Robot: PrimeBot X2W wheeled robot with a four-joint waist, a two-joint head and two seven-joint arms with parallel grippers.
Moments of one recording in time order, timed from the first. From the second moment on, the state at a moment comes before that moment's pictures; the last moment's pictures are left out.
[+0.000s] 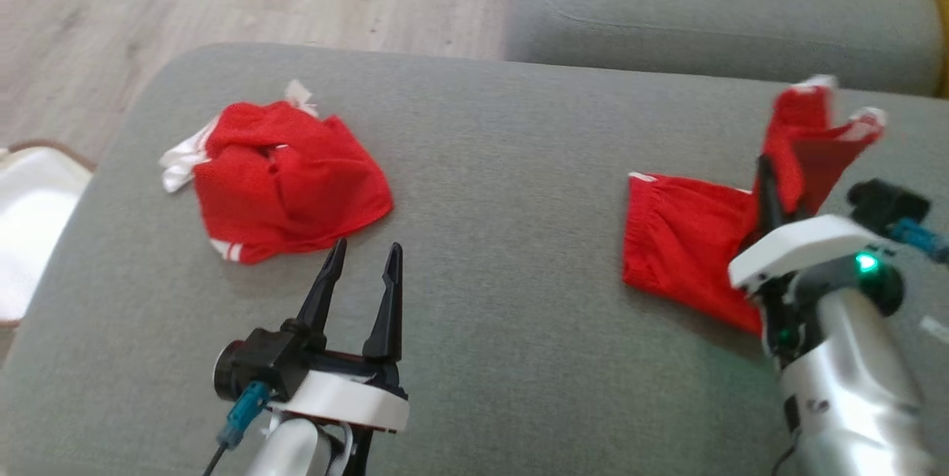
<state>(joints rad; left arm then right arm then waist) -0.13 0.05 -0.36 0.26 -0.33 -0.05 -0.25 -0.44 -0.06 -0.05 0.70 0.39 0.13 -0.08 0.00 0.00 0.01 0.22</state>
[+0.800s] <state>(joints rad) -0.12 0.05 -0.36 0.27 -0.33 -0.04 -0.25 -0.47 -0.06 0.37 0.92 0.56 0.13 -0.10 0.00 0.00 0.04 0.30</state>
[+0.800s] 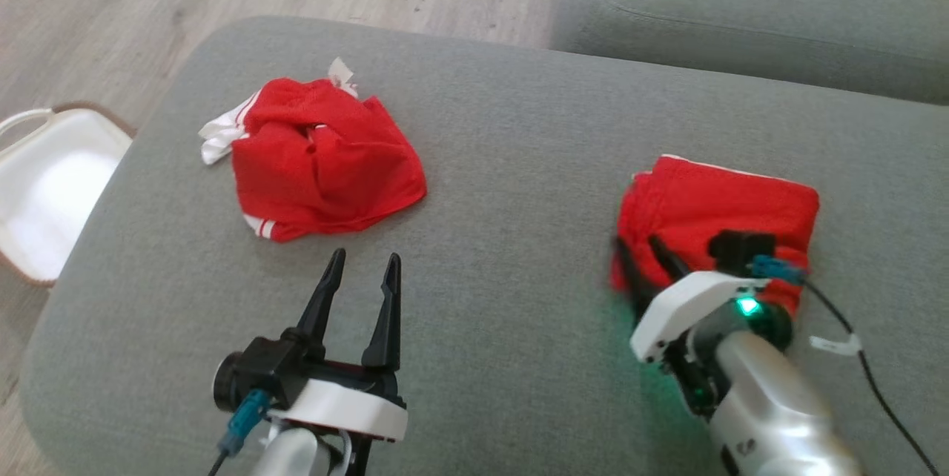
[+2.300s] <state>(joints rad) -0.10 0.05 -0.32 0.19 -0.32 -0.06 -0.25 -0.12 -0.05 0.00 0.31 0.11 0.13 -0.24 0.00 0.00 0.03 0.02</state>
